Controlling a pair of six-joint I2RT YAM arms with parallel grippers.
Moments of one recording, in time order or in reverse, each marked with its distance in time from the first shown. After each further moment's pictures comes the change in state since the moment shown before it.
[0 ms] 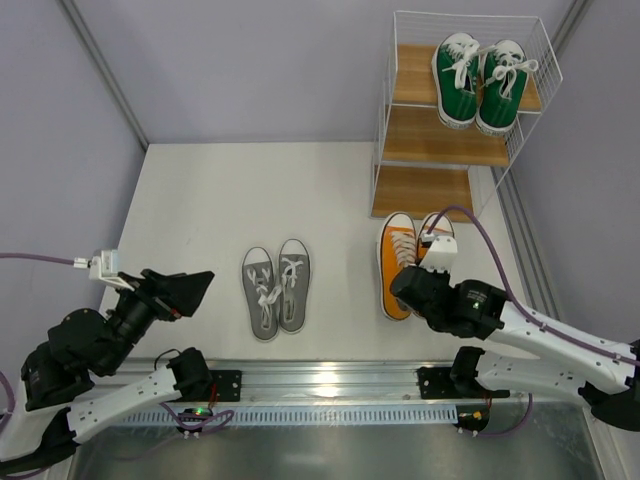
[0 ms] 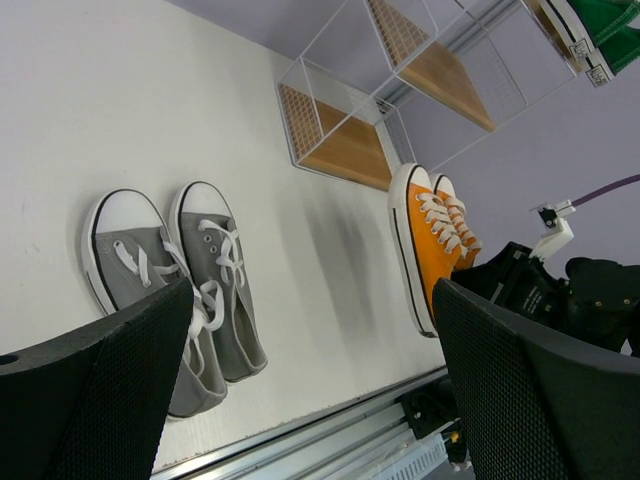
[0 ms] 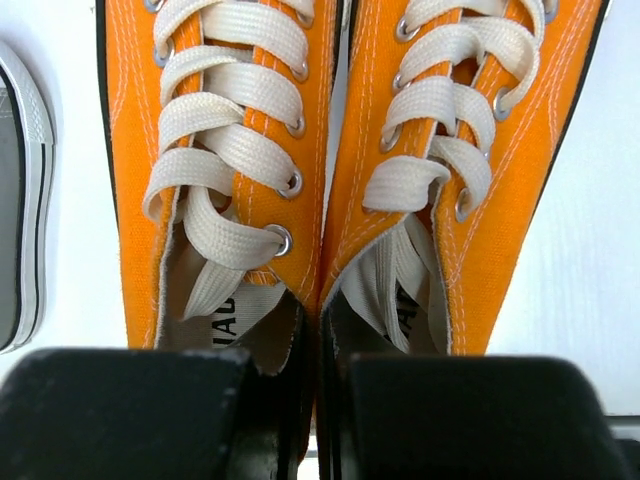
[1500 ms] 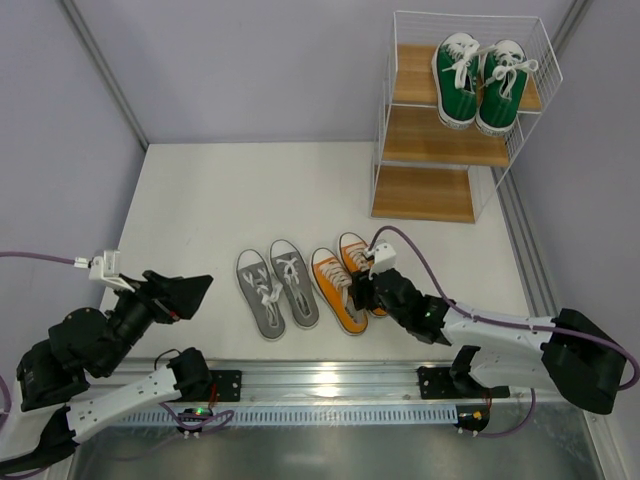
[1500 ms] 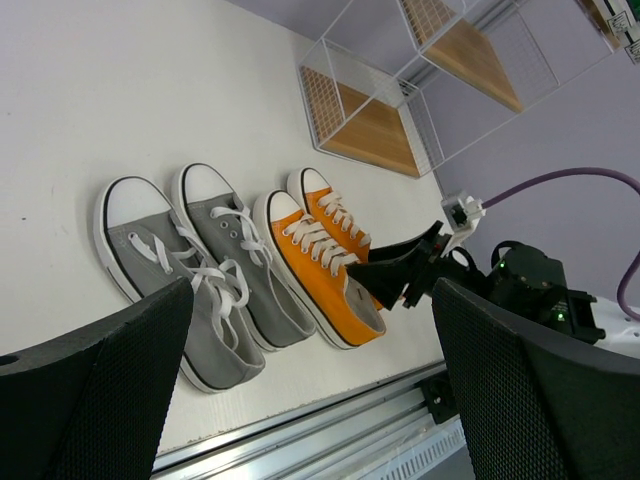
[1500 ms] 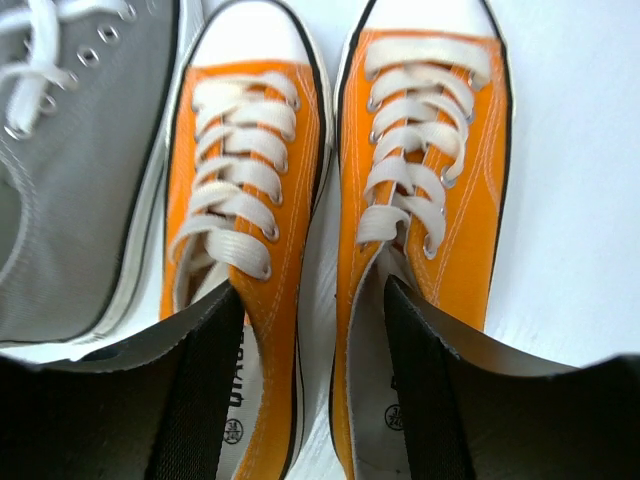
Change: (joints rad) left arm 0.000 0.019 0.030 -0.073 0.005 -0.005; right arm -0.117 0.298 -0.422 1.160 -0.386 -0.586
